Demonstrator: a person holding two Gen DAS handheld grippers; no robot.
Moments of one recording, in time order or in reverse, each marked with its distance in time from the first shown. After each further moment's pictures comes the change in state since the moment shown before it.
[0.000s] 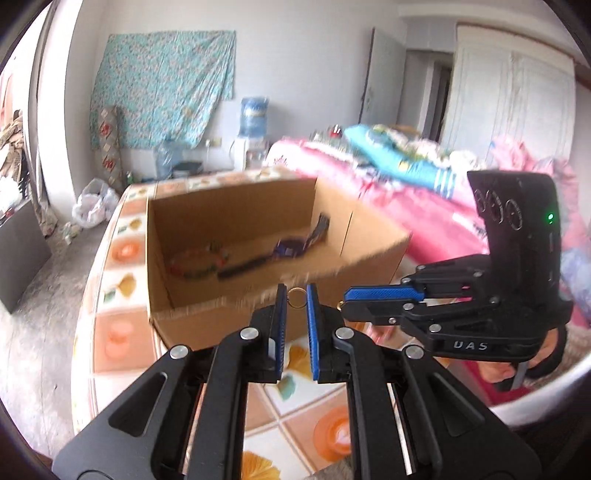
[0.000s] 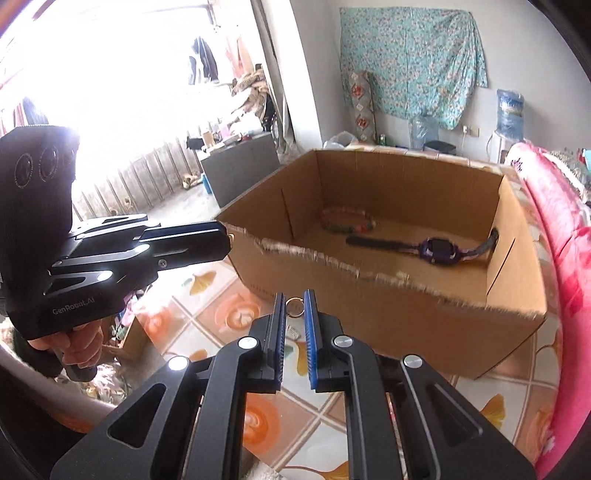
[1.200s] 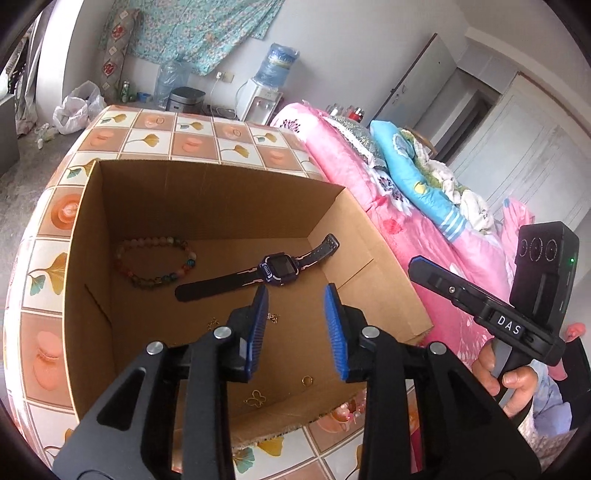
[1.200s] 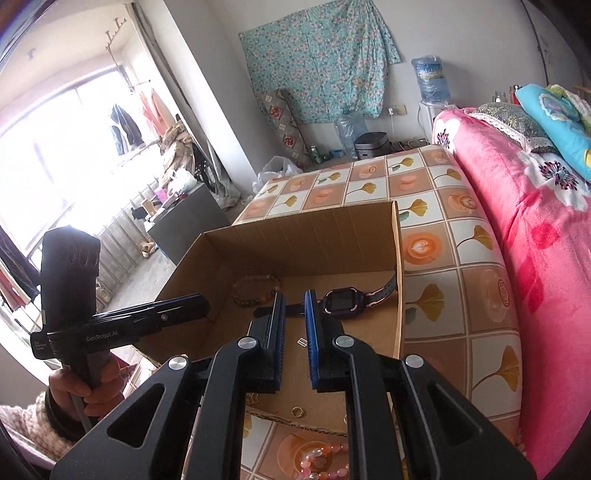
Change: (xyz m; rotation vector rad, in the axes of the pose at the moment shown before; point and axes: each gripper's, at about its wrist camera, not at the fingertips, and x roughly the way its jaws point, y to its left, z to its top) left arm 0.100 0.061 0.058 -0.331 0.180 -0.128; right arm -0.005 -0.130 0.056 0.318 -0.083 -0.102
